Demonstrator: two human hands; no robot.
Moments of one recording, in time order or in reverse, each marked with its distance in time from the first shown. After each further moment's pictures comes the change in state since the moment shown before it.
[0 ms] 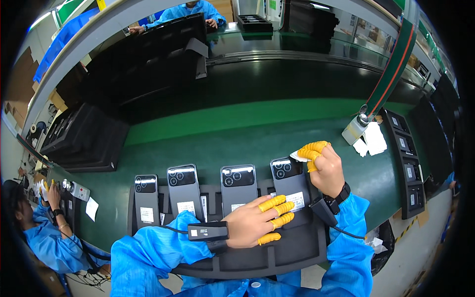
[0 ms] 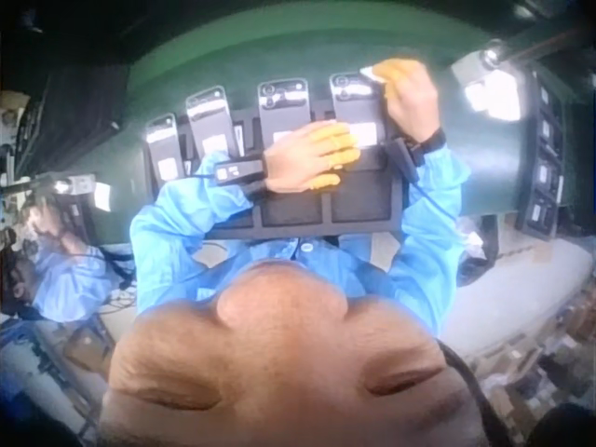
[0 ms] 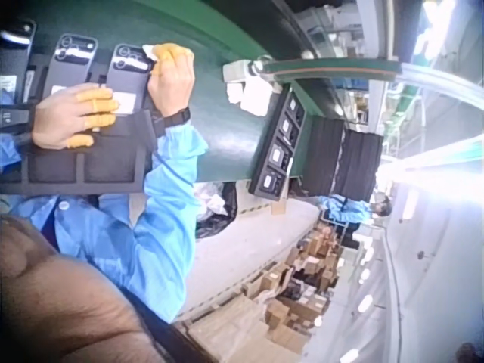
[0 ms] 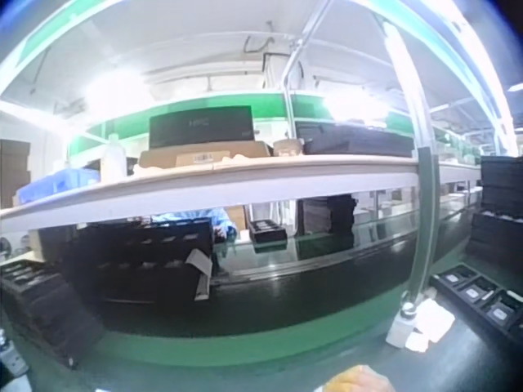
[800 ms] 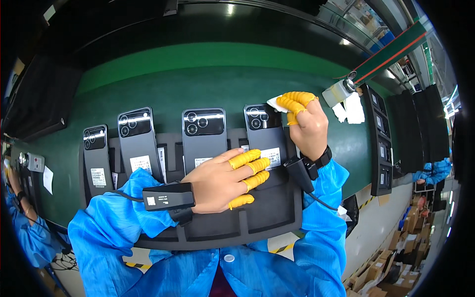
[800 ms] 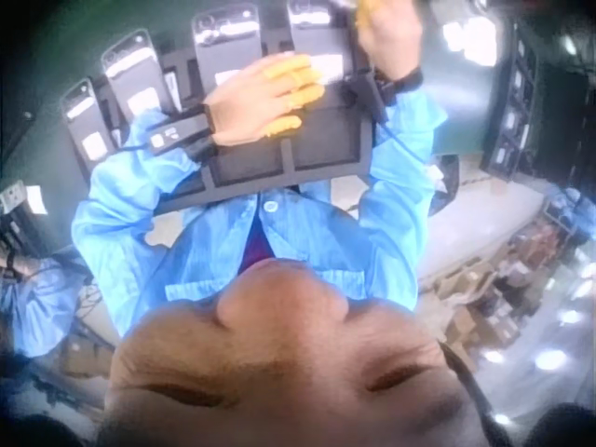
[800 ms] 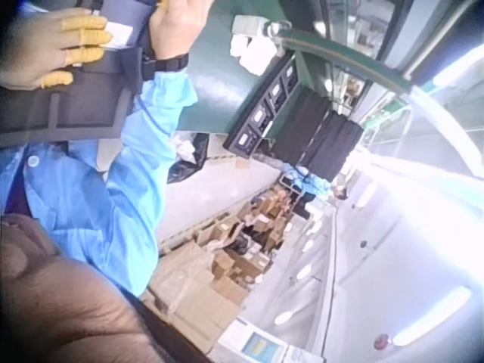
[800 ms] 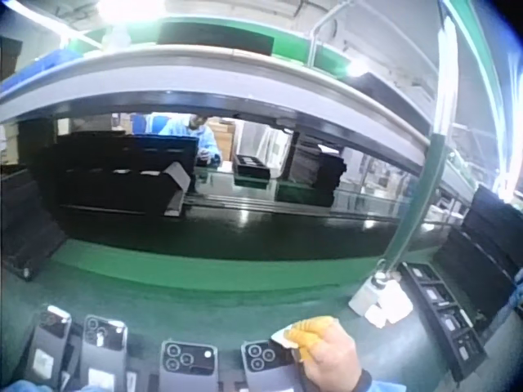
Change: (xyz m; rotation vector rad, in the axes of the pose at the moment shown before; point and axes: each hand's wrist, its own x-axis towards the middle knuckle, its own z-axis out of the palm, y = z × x) left_hand -0.003 -0.002 -0.004 -0.018 0.064 -0.006; right_hand 0.007 -0.007 0.004 -0.124 -0.037 -0.016
